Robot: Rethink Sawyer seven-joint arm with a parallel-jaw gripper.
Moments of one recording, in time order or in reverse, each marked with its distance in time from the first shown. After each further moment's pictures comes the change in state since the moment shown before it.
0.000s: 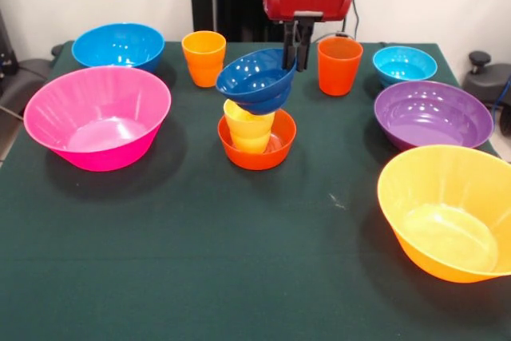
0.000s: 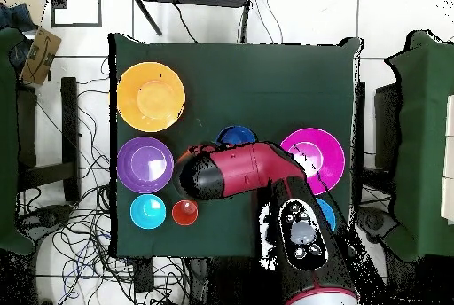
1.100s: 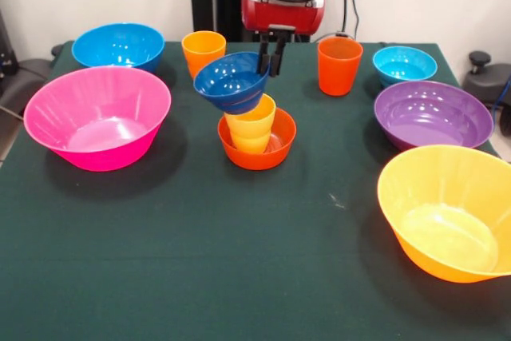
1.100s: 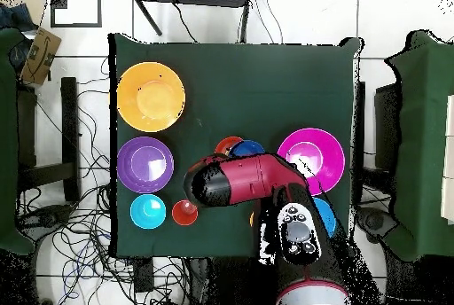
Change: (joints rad) arm 0.052 0.076 -0.130 -0.004 0.001 -0.036 0.000
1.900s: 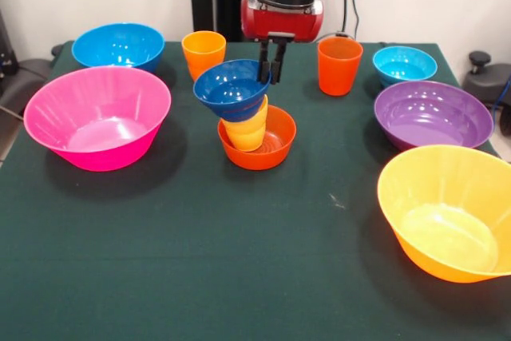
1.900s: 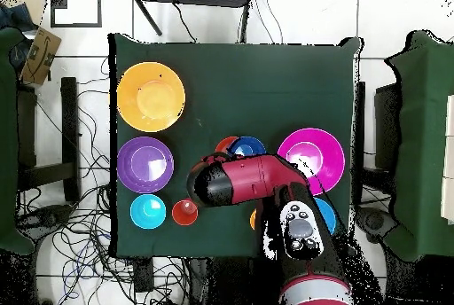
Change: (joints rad) arm -0.010 0.018 0.003 0.000 0.001 -0.042 0.000
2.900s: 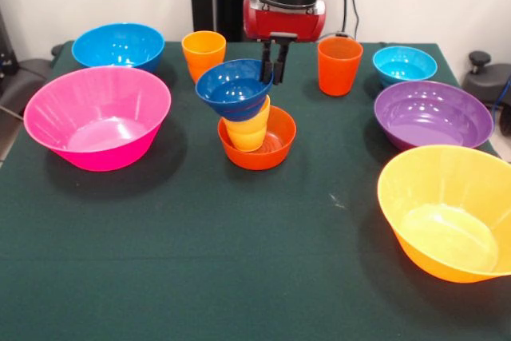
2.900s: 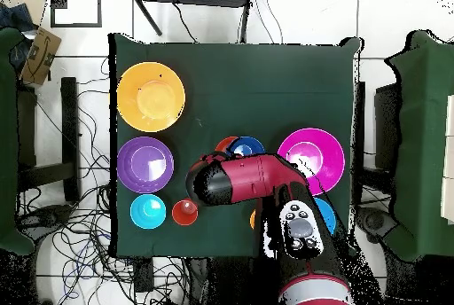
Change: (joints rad) arm 0.000 0.000 0.003 0.000 0.016 0.000 0.000
